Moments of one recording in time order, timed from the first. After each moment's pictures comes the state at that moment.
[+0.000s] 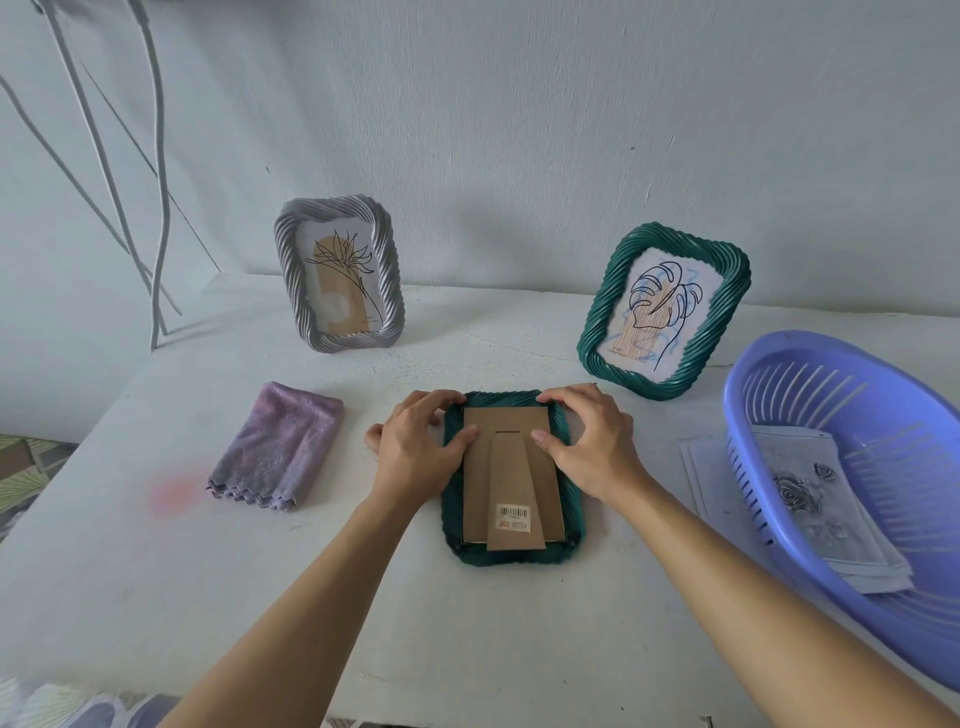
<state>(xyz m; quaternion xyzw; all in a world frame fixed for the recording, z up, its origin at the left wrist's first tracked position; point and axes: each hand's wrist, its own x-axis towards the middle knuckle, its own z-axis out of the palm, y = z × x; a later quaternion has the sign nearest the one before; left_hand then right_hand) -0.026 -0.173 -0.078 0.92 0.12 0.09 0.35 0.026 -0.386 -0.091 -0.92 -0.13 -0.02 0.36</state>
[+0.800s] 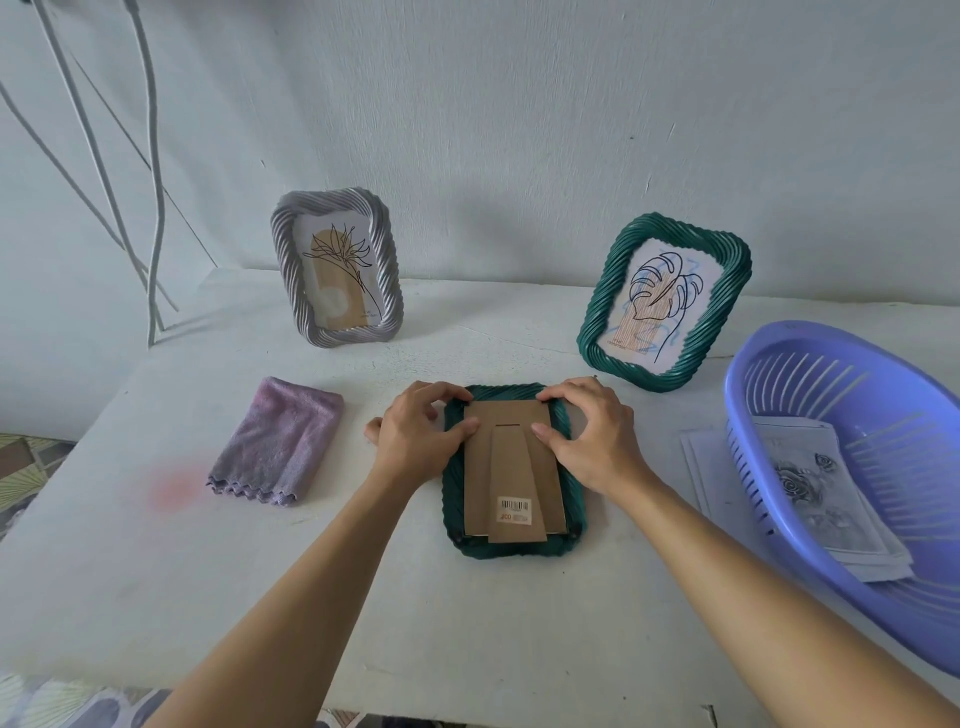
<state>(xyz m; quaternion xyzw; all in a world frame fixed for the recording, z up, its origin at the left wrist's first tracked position) -0.017 -0.168 -0.072 0.92 0.14 0.04 0.36 0.025 -0.387 -0.094 -0.91 -0.14 -0.05 0.38</state>
